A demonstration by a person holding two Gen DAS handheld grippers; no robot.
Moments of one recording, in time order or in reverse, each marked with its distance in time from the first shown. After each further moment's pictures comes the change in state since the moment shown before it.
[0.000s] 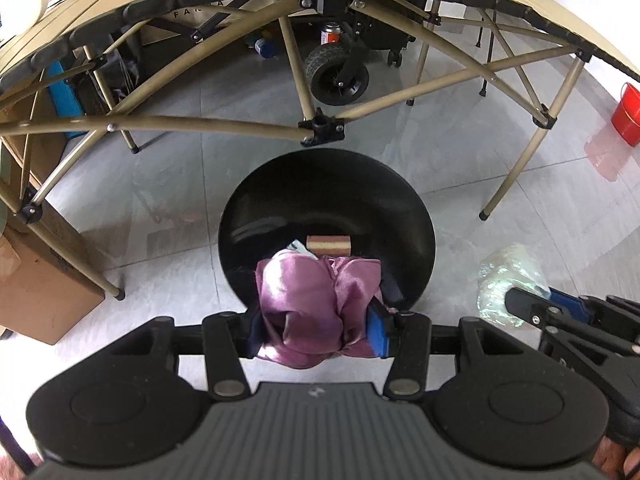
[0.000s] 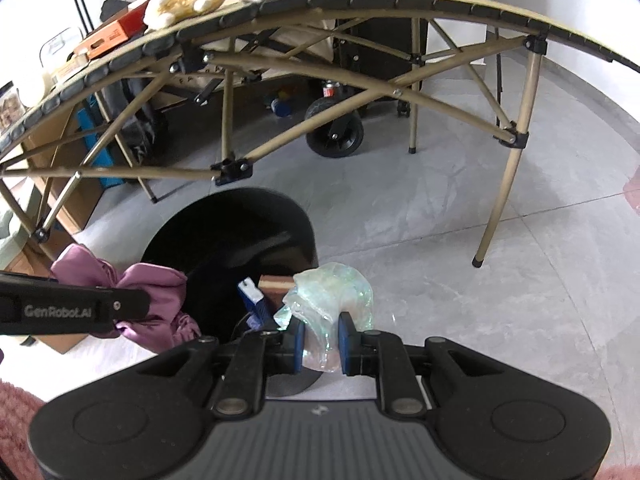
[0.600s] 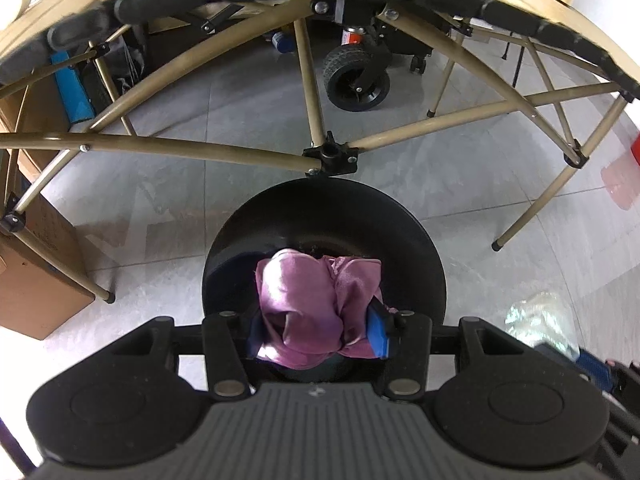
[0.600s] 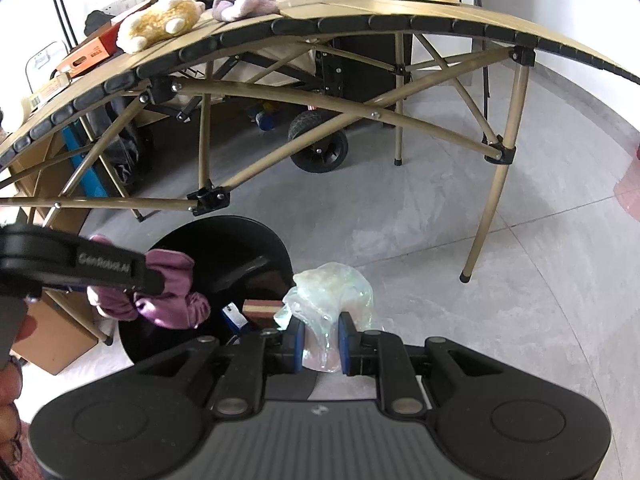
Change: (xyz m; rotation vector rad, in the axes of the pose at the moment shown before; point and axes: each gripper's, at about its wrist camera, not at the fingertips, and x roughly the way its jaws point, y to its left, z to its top) left arm 0.039 -0.003 0.046 -0.088 0.026 0.018; right arm 0.009 -0.010 0.019 0.024 -0.012 -0.028
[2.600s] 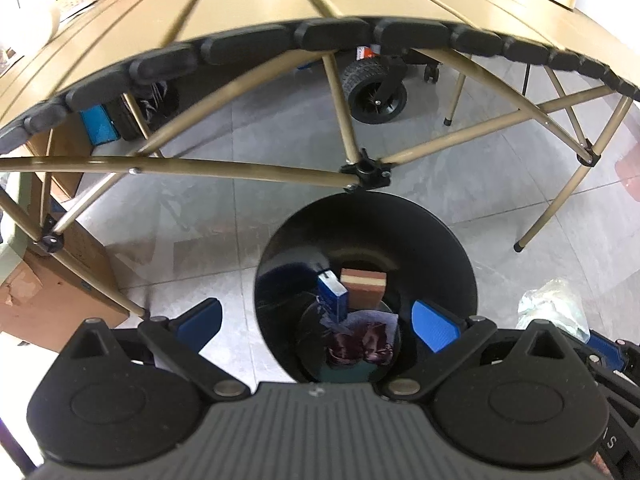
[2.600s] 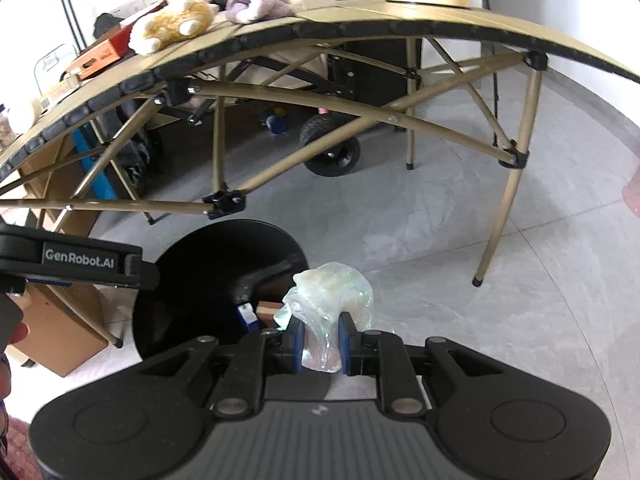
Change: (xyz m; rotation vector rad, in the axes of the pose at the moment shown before) left arm -0.024 0.024 -0.002 0.044 -0.052 0.066; right arm -0.001 0.015 0.004 -0.019 -0.016 0.039
